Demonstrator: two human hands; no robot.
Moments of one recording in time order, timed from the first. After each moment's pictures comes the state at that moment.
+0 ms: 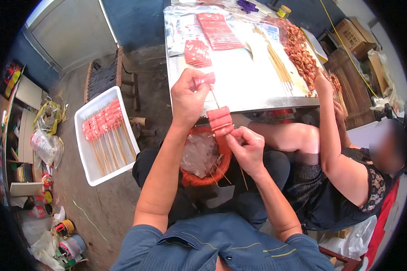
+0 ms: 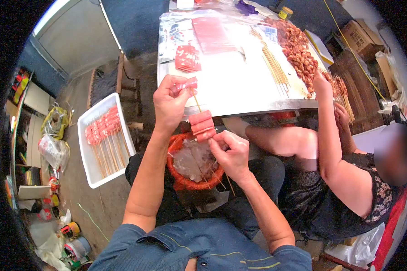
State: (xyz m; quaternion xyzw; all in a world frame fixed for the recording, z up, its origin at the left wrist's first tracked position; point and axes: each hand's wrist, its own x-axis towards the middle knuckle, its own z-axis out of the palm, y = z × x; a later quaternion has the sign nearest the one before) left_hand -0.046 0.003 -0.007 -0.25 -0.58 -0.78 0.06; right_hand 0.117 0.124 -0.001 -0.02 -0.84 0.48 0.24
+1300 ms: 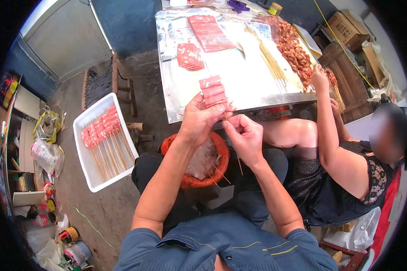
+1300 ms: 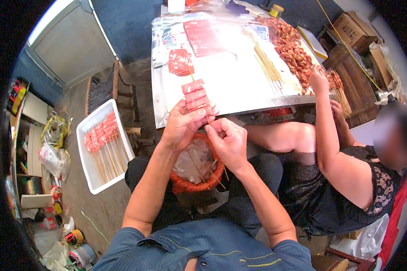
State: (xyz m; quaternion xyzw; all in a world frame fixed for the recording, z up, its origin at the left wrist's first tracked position) left_hand -0.004 0.013 -0.014 -0.17 -0.30 -0.89 -0.30; right_hand 0.097 0.130 0.006 -0.07 -0.82 0.51 0.25
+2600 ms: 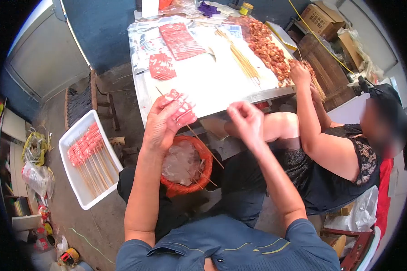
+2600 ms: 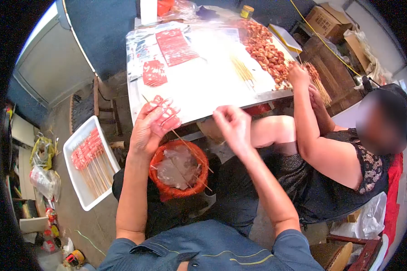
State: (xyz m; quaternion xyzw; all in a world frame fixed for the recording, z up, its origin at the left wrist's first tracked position) left_hand -0.016 -0.009 0.003 -0.07 -0.31 -0.90 -0.29; right_hand 0.095 0.207 0.005 -0.11 -0.82 0.46 0.31
